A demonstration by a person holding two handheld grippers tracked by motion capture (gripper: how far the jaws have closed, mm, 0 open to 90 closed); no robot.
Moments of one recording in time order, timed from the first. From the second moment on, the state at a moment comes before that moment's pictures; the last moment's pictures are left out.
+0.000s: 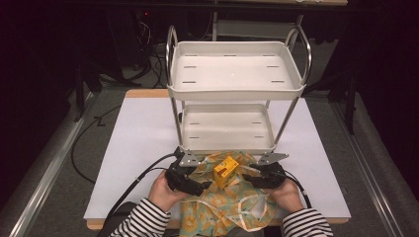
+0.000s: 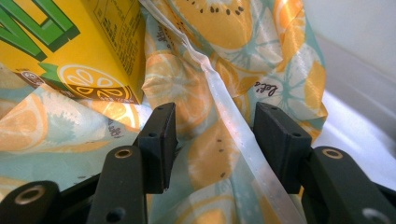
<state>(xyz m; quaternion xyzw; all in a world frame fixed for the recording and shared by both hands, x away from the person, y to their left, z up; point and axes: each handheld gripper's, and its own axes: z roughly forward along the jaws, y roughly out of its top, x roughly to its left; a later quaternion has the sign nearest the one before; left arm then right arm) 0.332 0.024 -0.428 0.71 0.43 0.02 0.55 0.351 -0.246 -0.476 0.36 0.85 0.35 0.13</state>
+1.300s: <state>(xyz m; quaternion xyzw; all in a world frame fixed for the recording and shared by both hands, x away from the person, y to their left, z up) 0.336 -0.044 -0.439 0.76 0.40 0.02 0.52 0.351 -0.246 -0.476 0.36 0.85 0.35 0.13</state>
